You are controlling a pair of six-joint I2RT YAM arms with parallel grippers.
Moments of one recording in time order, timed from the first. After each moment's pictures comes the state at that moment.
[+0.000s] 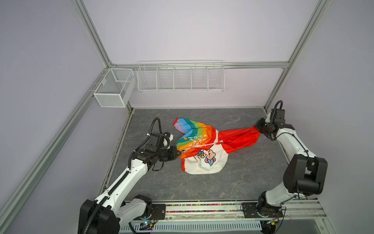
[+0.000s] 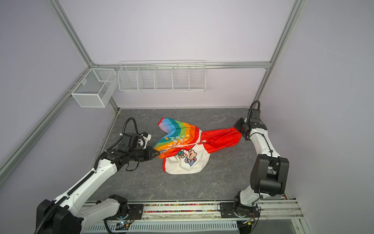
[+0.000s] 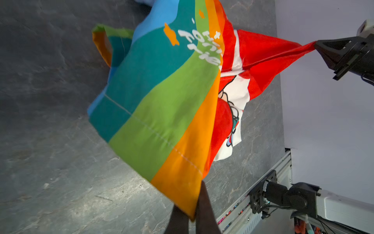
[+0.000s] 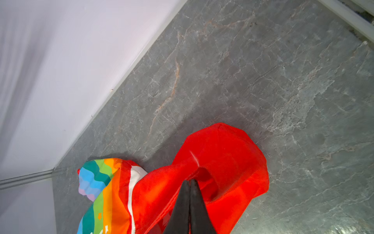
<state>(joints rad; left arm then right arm) -0.40 1.09 0.86 -0.58 0.44 -0.52 -0.17 1.57 1.26 -0.50 -0.24 0.60</state>
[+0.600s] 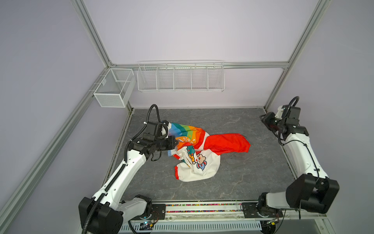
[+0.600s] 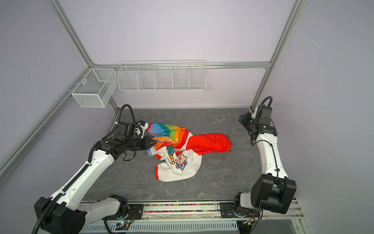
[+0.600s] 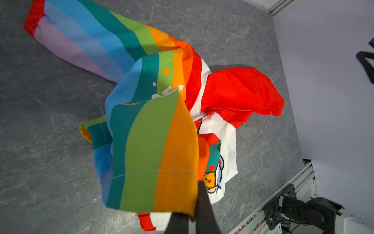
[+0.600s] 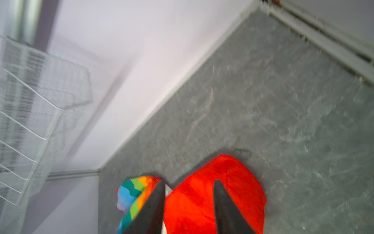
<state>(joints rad) -0.38 1.16 1.04 -0.72 0.37 -0.40 -0.19 1.39 1.18 -0.51 -0.33 0.66</state>
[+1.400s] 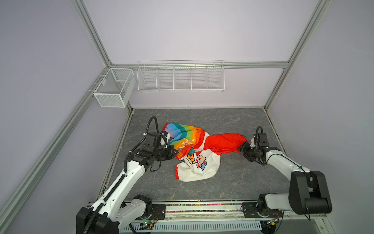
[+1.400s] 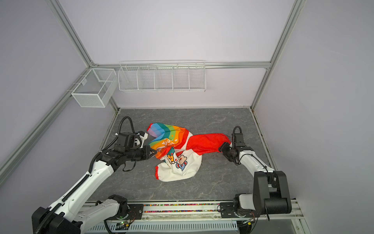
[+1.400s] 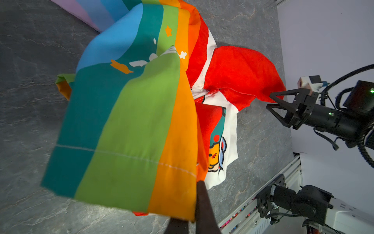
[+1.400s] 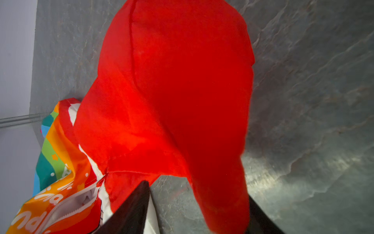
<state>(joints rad) -0.38 1.04 0.84 -0.63 0.43 -0.49 0.05 1.40 0.70 -0.33 -0.28 0.80</state>
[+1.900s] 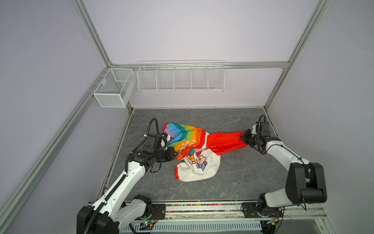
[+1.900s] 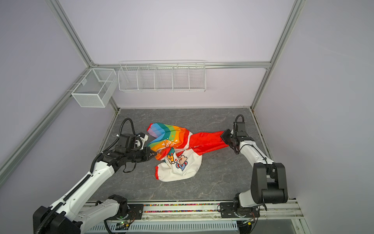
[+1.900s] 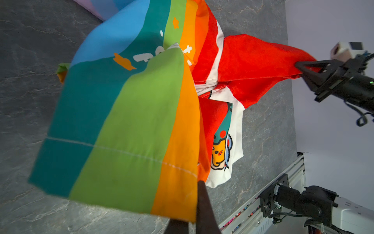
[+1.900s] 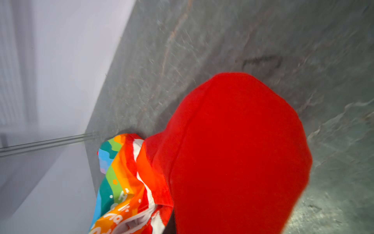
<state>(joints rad) -0.38 1.05 0.81 -0.63 0.41 -0.49 -0.01 1.44 0.95 -0.30 -0.31 0.84</state>
